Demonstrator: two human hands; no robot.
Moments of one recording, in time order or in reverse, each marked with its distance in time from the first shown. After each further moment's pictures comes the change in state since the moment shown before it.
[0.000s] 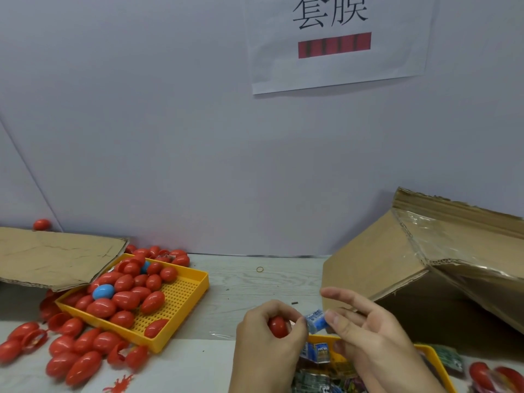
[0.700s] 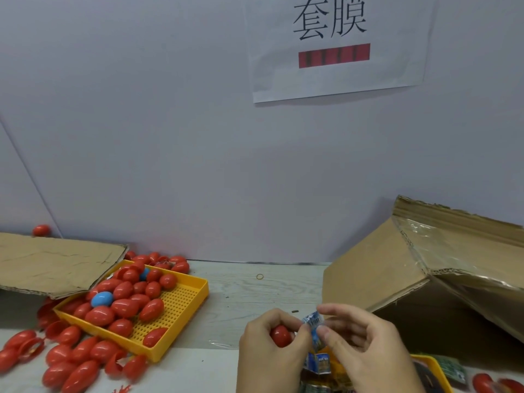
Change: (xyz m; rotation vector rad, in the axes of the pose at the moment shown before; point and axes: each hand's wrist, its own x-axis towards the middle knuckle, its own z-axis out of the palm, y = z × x) left_hand 0.001 0.002 0.006 -0.082 0.041 -0.066; right_hand -0.007 -0.003 0.011 -0.483 0.164 -0.077
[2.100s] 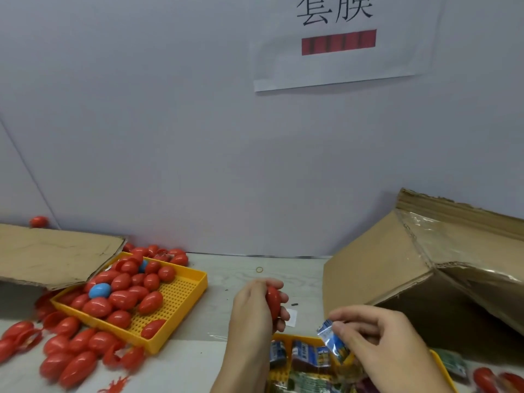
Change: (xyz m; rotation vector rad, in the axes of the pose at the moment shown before) left_hand 0.040 0.002 -0.002 -0.519 0.052 -0.235; right_hand 0.002 -0.002 -0.019 -0.203 -0.049 0.071
